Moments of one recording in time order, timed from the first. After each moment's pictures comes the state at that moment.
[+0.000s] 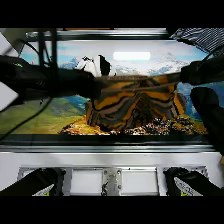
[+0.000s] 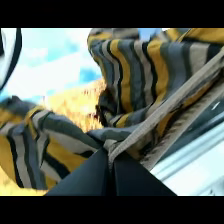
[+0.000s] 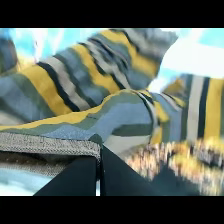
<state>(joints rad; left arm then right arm) -0.70 -1.08 1.65 1.51 -1.37 -1.86 0.19 -1.11 1.80 -1.46 1.70 1.59</state>
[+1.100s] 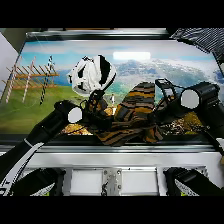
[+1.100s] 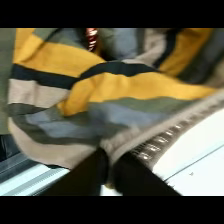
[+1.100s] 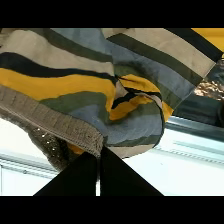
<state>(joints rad) -0.66 -1.14 1.00 1.25 -1.11 -1.81 0.38 -1.03 1.16 -1.46 1.56 1.77</state>
